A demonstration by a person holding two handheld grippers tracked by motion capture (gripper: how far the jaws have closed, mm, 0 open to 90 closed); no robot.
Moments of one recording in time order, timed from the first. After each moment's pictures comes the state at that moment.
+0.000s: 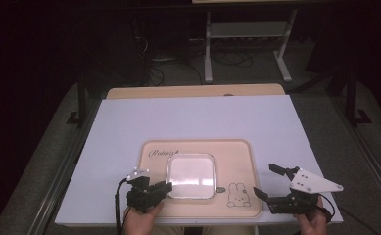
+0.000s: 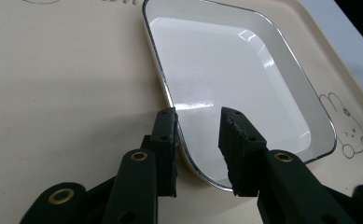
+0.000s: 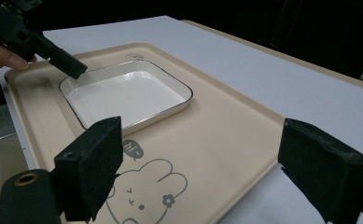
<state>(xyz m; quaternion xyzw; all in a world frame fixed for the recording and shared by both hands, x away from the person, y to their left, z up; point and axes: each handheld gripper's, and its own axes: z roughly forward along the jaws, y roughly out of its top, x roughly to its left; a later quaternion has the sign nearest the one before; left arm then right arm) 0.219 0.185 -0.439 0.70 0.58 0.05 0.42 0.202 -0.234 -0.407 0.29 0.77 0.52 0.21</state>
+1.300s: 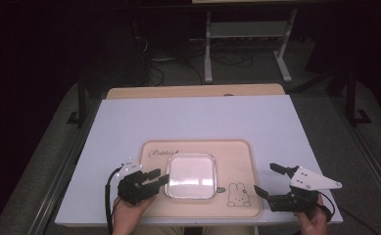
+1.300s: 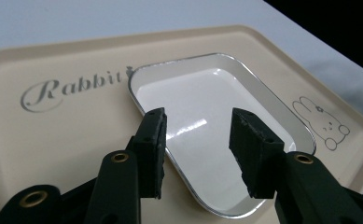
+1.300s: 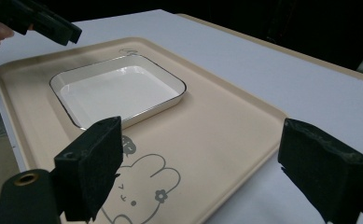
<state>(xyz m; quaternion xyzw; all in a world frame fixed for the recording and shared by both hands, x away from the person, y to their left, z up) 0.234 0.208 -0.417 0.75 0.45 0.10 0.48 0.207 -0.237 -0.410 0.30 0.78 0.51 0.20</state>
